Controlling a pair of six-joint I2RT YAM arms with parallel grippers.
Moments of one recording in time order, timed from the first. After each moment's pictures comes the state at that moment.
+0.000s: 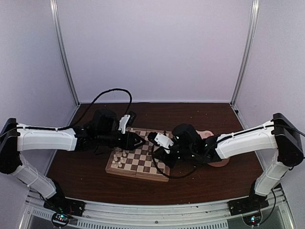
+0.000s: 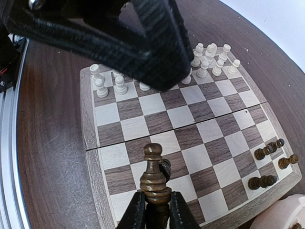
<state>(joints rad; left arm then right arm) -0.83 1.42 0.84 0.06 0.25 -0.46 1.03 1.65 0.92 0.12 -0.08 -0.09</state>
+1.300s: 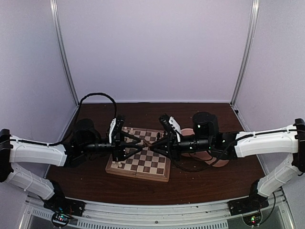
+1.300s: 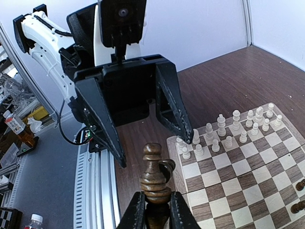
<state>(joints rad) -0.83 1.27 0.53 0.66 0.59 -0.24 1.00 1.42 0.85 0.29 -0.41 0.23</state>
